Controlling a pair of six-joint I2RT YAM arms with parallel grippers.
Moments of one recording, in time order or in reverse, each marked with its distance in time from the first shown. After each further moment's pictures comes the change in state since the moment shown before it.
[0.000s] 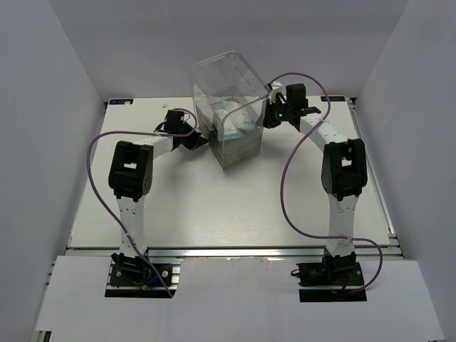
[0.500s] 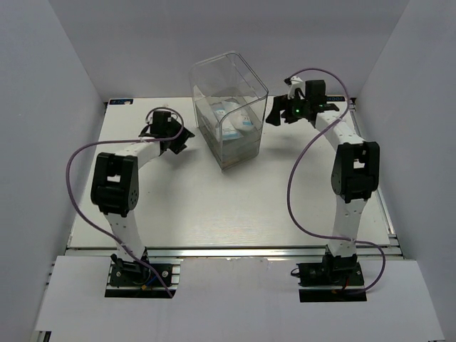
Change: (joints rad) left arm 0.042 -0.208 -0.167 -0.035 -0.171 0.051; right arm -0.101 -0.056 -0.013 -0.055 0.021 0.001
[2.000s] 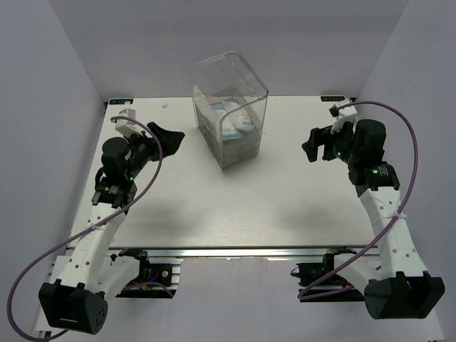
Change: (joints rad) left arm 0.016 -1.040 -0.470 0.096 0.157 0.387; right arm -0.093 -1.082 -0.691 -0.144 0.224 -0.066
